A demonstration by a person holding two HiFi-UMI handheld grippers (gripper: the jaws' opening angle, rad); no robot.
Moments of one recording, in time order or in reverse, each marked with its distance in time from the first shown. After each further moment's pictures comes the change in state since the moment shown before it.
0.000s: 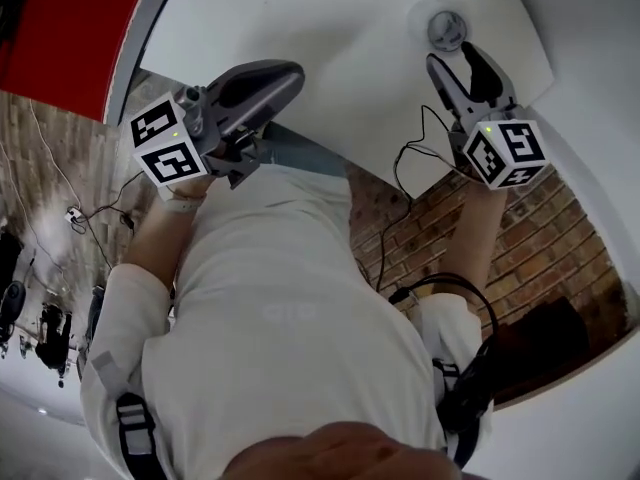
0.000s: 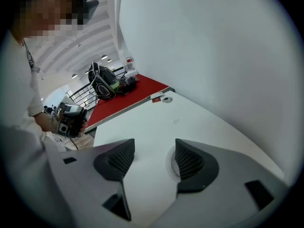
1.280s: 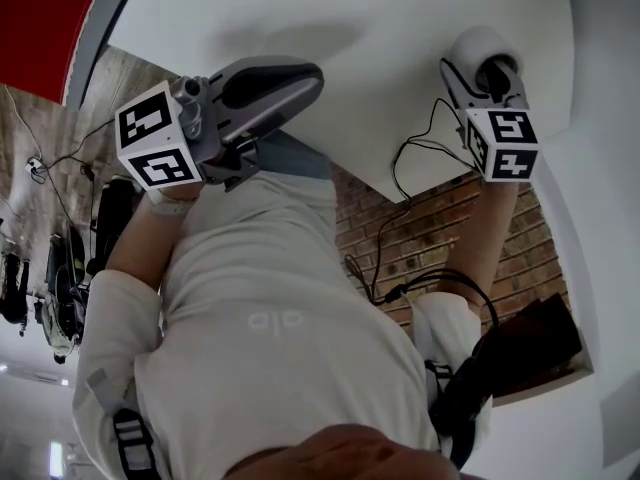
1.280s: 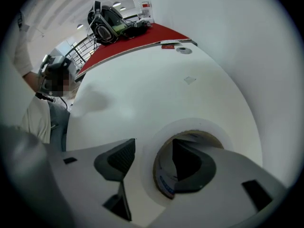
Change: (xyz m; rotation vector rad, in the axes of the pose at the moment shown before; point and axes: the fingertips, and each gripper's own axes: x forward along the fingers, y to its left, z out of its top) left arm -0.022 0.086 -0.016 -0.146 -0.093 0.030; right arm 0.114 -0.032 -0.090 -0.302 0.534 0.001
